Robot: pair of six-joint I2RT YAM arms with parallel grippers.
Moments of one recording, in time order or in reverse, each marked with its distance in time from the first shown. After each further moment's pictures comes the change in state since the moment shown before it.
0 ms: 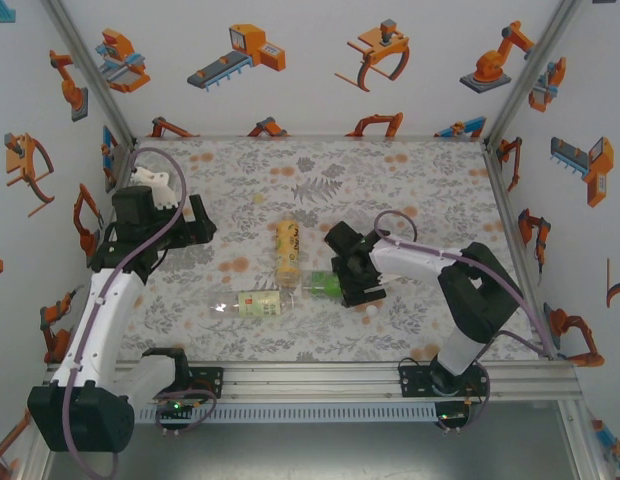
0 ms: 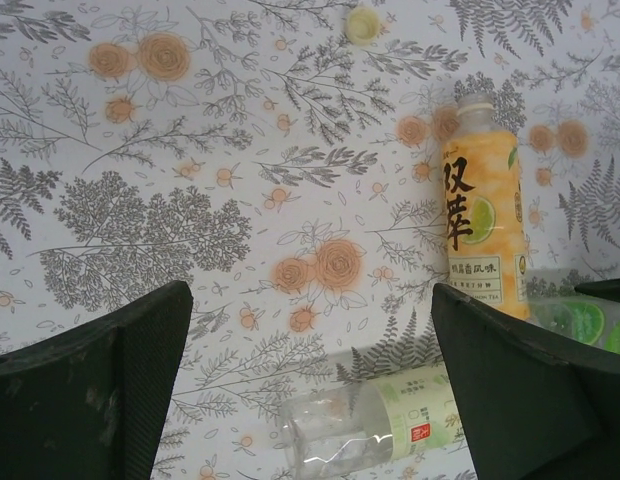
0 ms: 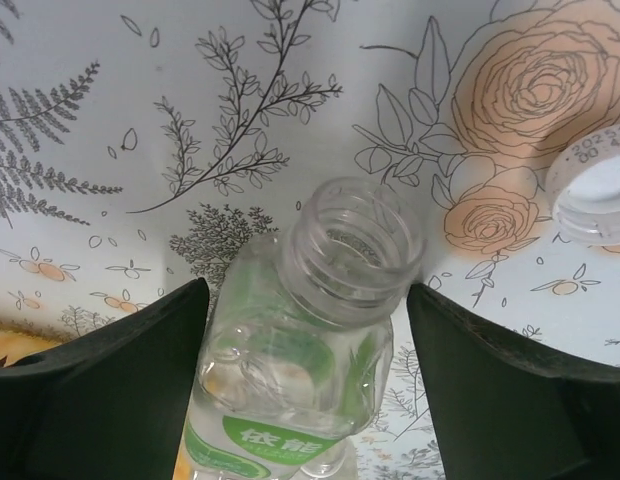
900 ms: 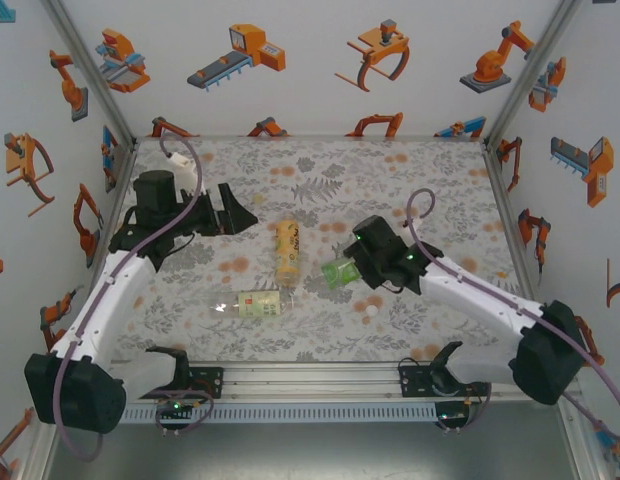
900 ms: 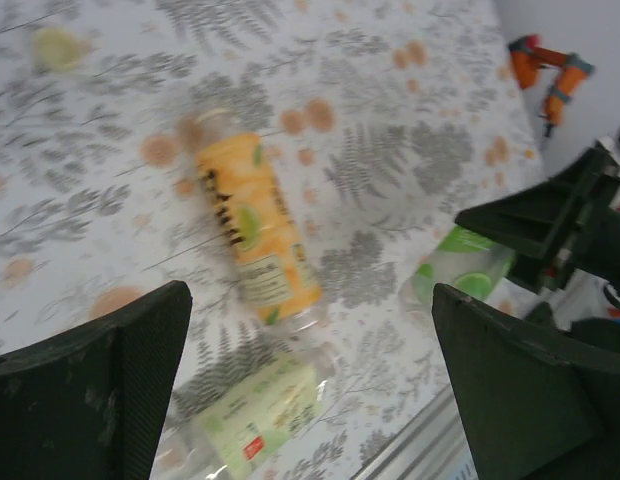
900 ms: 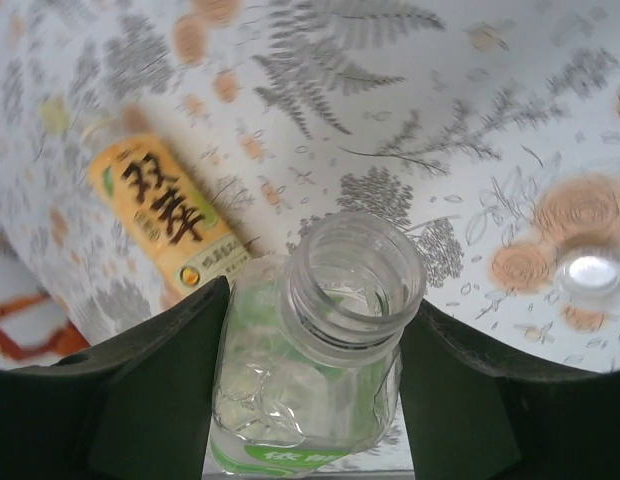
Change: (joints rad) left arm -0.174 0.098 0.063 0.173 0.375 -0.181; right arm -0.011 -0.481 -0.137 0.187 0.207 -0.593
